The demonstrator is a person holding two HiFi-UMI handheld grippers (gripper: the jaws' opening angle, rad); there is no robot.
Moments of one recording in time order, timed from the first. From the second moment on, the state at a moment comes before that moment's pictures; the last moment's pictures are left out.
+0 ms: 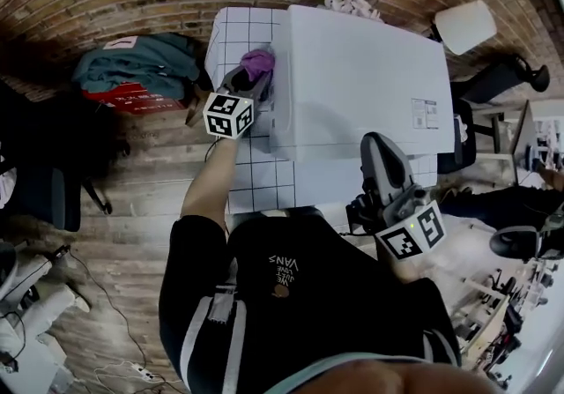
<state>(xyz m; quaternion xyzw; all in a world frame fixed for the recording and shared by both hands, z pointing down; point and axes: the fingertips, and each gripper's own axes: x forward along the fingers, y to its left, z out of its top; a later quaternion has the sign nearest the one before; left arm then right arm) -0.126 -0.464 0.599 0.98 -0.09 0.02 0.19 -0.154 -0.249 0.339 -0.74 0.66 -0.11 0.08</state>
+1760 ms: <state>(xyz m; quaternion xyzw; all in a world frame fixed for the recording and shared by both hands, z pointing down) -0.284 -0.241 0.483 0.98 -0.19 0.00 0.09 -0.077 -0.012 0.344 -0.77 0.60 -0.09 0.19</state>
